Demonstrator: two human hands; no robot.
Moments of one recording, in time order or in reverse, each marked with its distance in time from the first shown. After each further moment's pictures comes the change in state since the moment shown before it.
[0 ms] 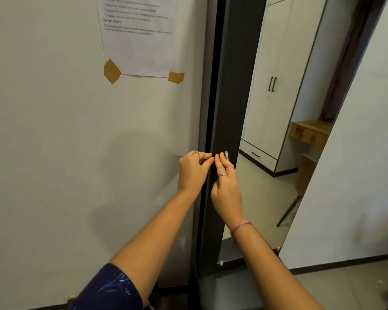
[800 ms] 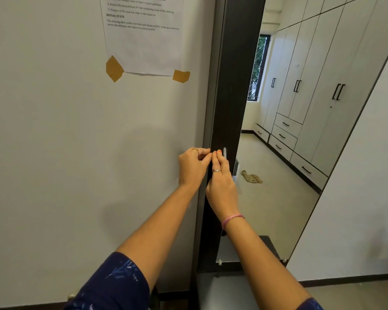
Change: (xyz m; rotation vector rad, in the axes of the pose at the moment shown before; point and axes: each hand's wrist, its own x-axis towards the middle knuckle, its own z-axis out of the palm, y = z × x) left_hand 0.042 -0.026 0.023 0.034 0.067 -0.059; right_hand 0.040 0.020 0.035 -0.184 -0.036 -0.024
